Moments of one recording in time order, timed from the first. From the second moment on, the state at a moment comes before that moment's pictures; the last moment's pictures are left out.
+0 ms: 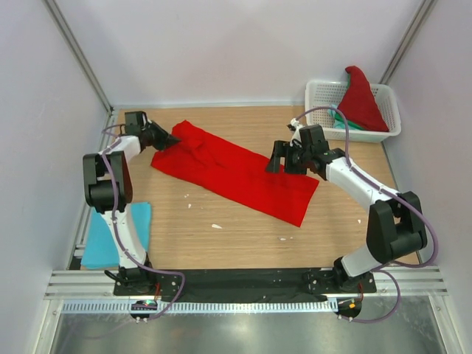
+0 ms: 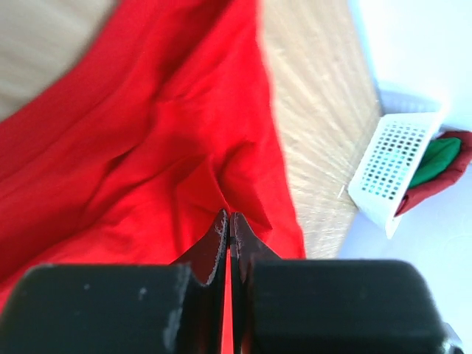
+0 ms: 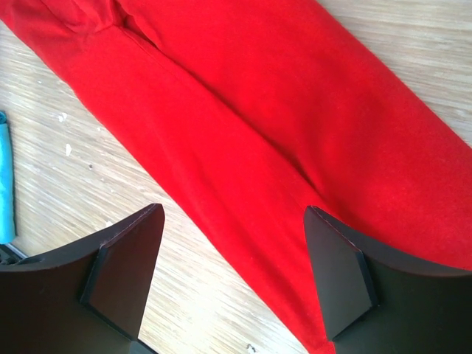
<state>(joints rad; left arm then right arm) 0.09 2.06 1.42 -0.13 0.52 -0.89 0.33 1.51 1.06 -0.34 -0.31 0.36</state>
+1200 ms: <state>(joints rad) 0.01 1.89 1.53 -0.27 0.37 -0.60 0.54 2.45 1.96 0.03 -0.43 0.23</state>
